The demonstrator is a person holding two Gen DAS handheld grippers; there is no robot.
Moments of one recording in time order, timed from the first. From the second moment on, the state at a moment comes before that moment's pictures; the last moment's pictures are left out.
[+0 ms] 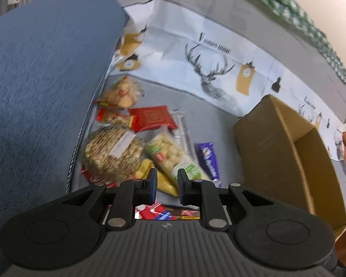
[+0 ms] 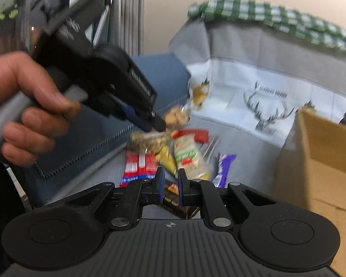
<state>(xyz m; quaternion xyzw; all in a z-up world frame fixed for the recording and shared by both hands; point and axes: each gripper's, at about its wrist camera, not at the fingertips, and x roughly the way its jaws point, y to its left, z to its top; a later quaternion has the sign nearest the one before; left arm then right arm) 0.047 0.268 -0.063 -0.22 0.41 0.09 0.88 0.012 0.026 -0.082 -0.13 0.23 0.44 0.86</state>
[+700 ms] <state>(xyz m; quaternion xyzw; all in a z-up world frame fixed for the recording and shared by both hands) 0.073 0.278 -0.116 -0.22 0.52 0.14 0.81 0.059 0.092 -0.145 -0.21 0.29 0.49 0.79</state>
